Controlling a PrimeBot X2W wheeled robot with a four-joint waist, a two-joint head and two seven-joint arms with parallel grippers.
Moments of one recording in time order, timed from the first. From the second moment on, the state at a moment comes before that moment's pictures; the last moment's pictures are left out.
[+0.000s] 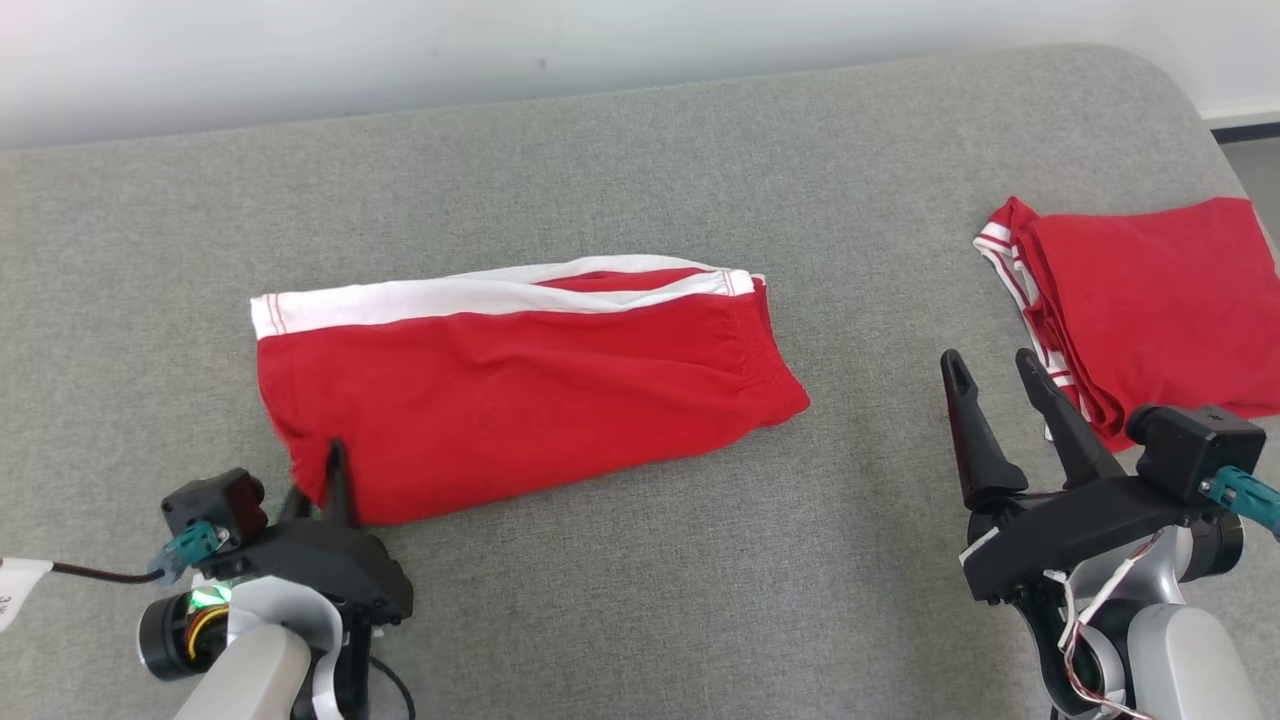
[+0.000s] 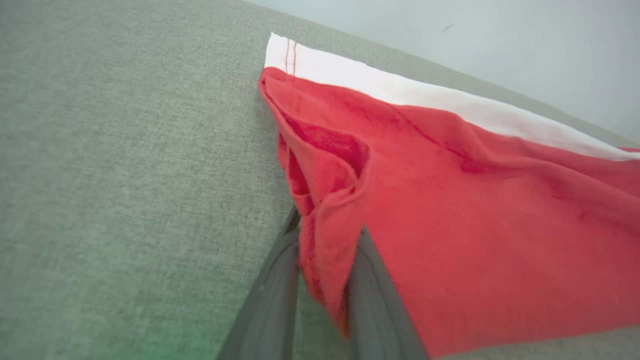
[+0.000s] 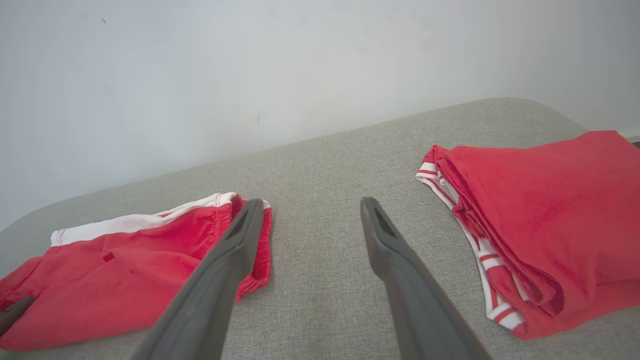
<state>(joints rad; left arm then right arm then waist) -0.45 0.30 -0.45 0.49 -0.84 0.24 -0.14 -0.21 -0.05 -0.04 -0.06 0.31 0.13 0.21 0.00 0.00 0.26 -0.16</state>
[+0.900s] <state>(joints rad) -0.09 0.38 -0.24 -0.01 -0.53 0.05 -0.26 -0.24 -0.05 -0.17 -0.01 0.31 0.13 0.69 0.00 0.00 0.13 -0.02</state>
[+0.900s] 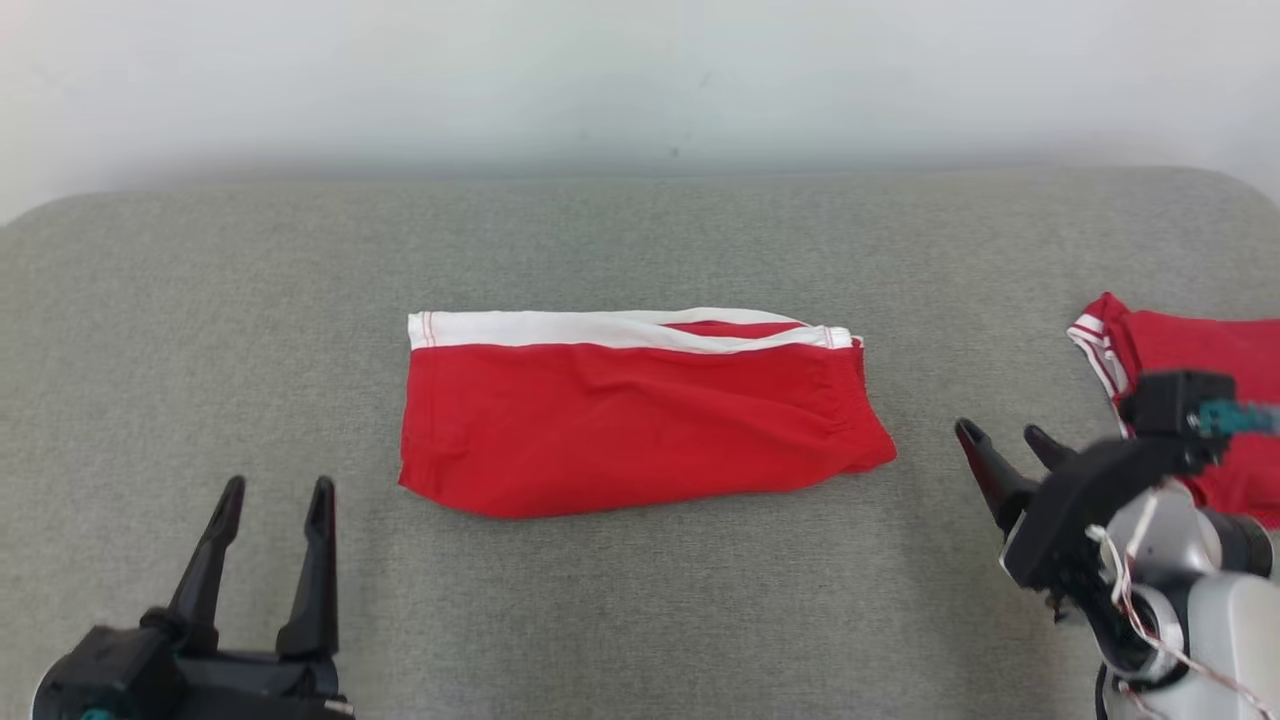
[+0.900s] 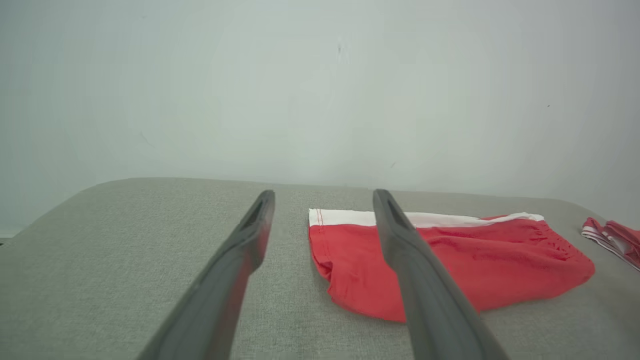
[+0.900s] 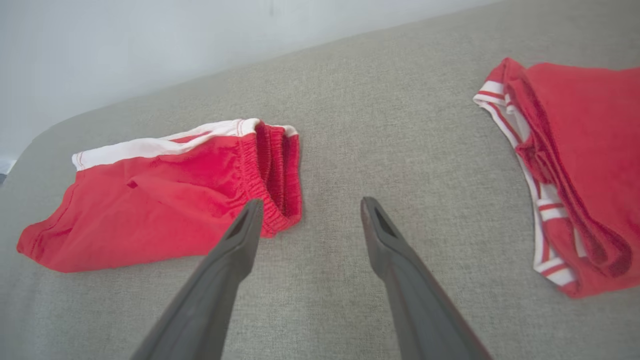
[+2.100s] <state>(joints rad) -0.04 0.26 -0.17 -0.01 -0.42 -0.07 -0.26 -0.60 -0.05 -0.24 0.32 0.10 0.13 0.90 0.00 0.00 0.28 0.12</state>
